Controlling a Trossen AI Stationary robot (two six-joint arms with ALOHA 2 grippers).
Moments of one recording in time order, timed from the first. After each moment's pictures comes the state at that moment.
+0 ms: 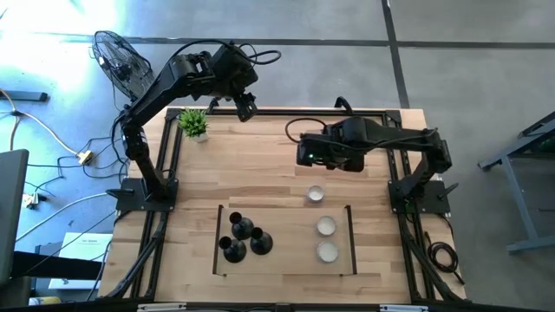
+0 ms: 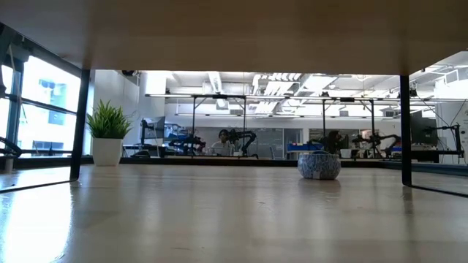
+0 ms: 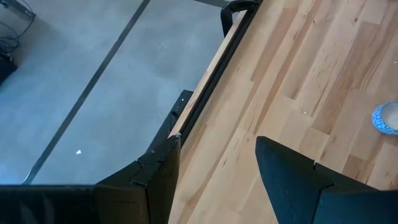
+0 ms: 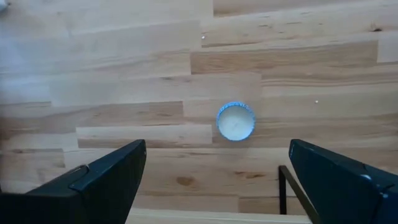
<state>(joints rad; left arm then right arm) 0.43 1.74 2.31 -1.39 -0.26 0.08 0.00 1.74 1.95 -1.57 0.20 1.64</state>
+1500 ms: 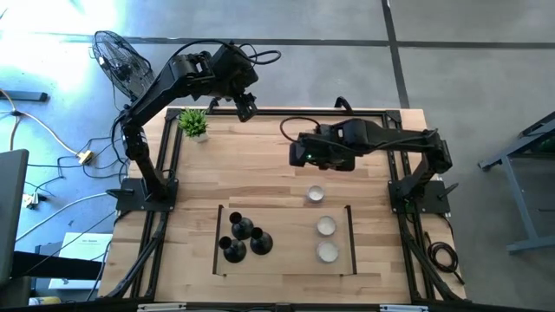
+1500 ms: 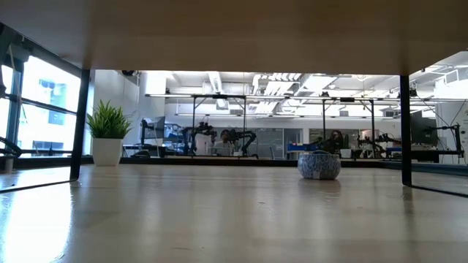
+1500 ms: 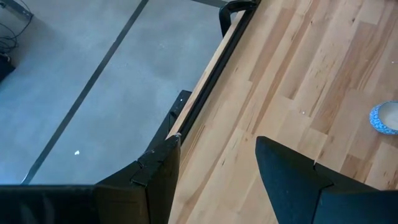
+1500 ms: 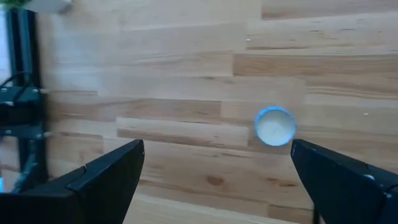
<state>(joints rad) 0.43 1.74 2.31 -1.39 -0.25 0.08 0.02 1.74 1.95 -1.42 0.21 1.59</state>
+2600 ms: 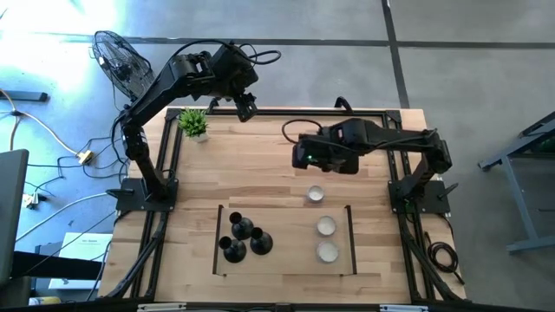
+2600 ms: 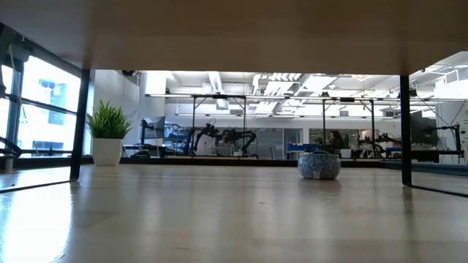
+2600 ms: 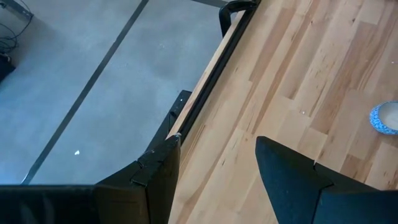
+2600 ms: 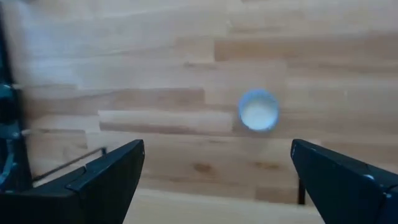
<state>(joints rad) 0.43 1.74 2.31 -1.39 -0.25 0.08 0.02 1.74 1.95 -1.49 0.16 1.63</state>
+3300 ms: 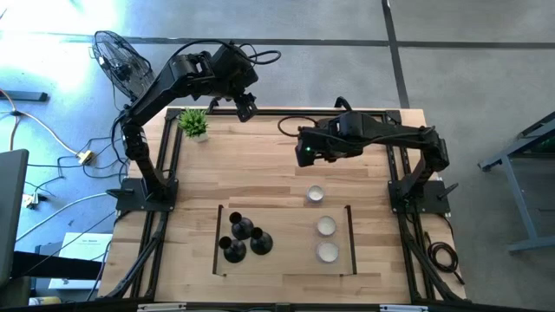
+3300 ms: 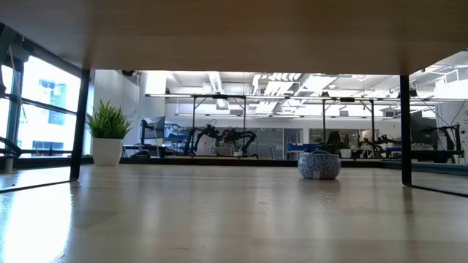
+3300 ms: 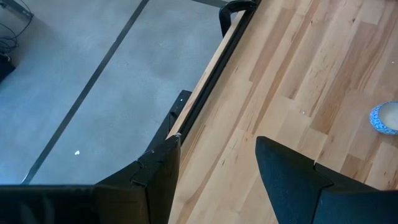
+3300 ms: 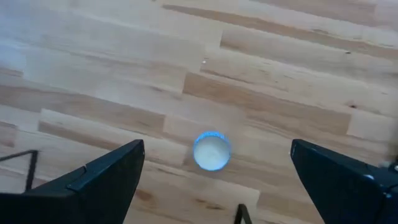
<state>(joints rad) 0.43 1.74 2.31 -1.39 -0.25 0.08 -0.05 1.76 1.95 -1.56 0.24 1.28</state>
